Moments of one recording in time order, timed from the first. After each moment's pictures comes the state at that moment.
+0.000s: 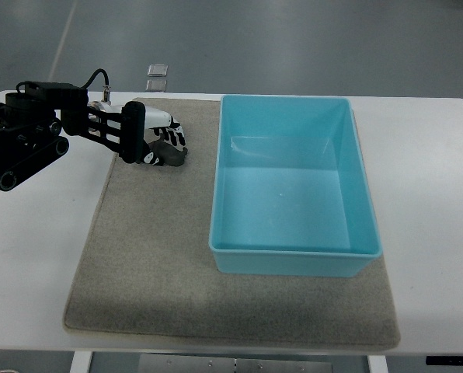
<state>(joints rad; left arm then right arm) -1.09 0.48 -0.28 -0.85 1.63 -0.31 -0.28 0.04 0.00 -0.01 0.08 -0.06 0.18 0.06</state>
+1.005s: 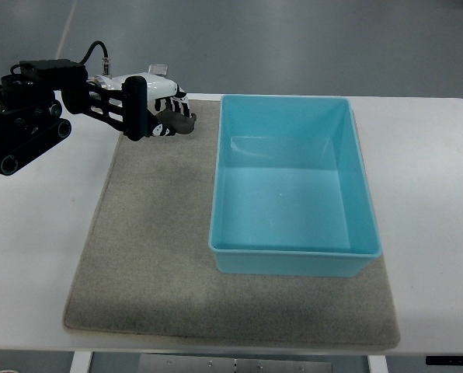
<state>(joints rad) -1.15 0.48 -0.30 -0.86 1.61 -0.18 -0.27 0.04 0.00 -0.01 0.08 -0.06 0.18 0.06</state>
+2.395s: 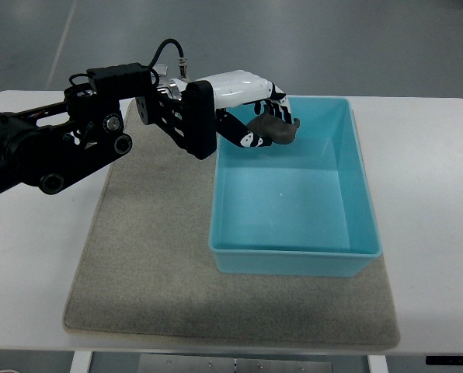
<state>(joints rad) -1.09 0.36 -0.43 -1.15 1.58 -0.15 -0.30 0.04 0.00 -0.01 0.08 -0.06 0.18 0.06</state>
